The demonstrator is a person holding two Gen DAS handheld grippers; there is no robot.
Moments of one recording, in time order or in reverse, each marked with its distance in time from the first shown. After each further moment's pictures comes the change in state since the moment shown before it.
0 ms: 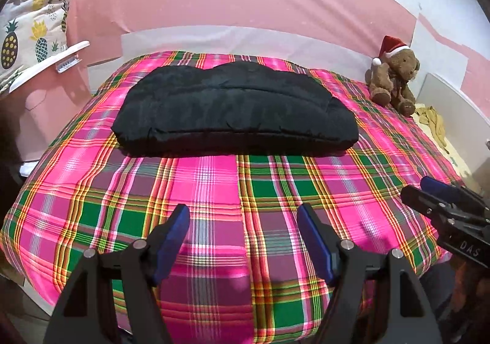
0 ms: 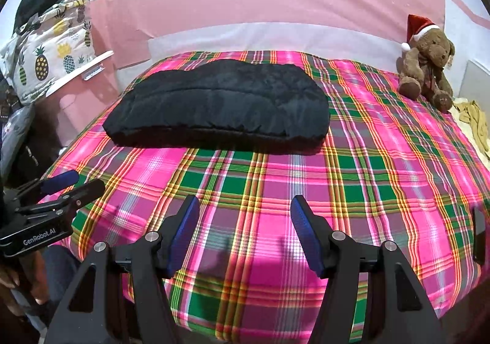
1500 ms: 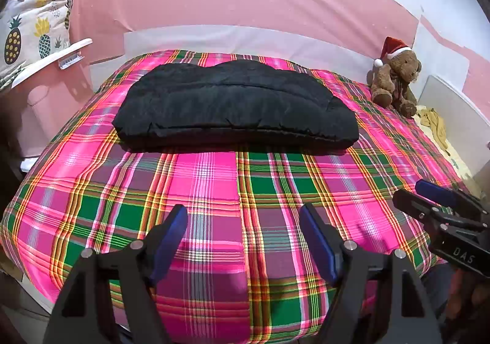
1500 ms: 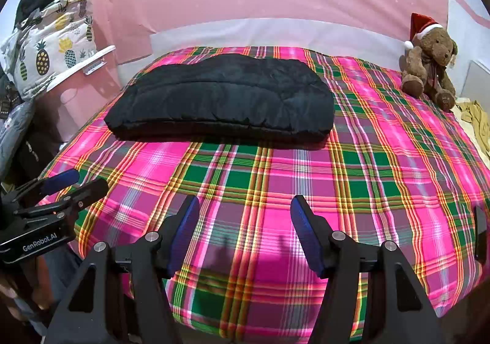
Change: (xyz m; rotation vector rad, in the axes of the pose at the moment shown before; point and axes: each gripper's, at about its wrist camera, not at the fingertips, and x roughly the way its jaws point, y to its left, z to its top) left arm 0.000 -0.008 -0.008 -0.018 -0.004 0.012; right arm 0.006 0.008 -0.003 -0.005 0.022 0.004
